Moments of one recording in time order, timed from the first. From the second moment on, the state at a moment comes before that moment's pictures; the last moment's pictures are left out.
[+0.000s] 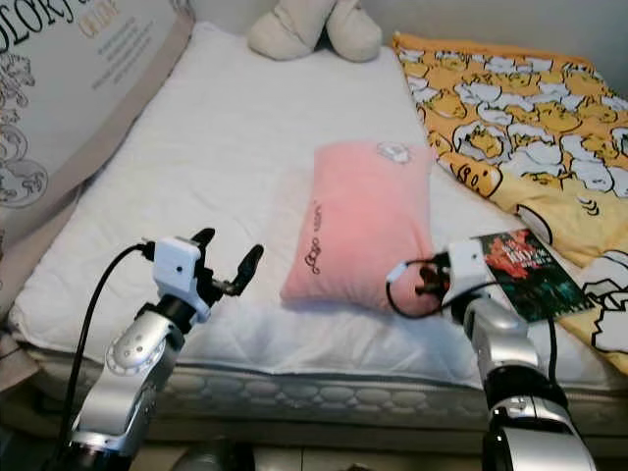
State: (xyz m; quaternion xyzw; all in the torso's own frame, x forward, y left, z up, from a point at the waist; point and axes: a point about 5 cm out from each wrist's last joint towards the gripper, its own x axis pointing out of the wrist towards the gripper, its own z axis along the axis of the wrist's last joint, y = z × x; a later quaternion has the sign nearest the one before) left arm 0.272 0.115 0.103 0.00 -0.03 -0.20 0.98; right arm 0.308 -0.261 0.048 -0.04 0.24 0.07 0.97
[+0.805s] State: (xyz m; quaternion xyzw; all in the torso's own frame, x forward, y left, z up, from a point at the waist) left arm 0.276 0.113 0.106 0.01 -0.03 -0.21 0.98; right arm 0.319 -0.253 0.101 -0.03 -0.01 -0.08 1.00
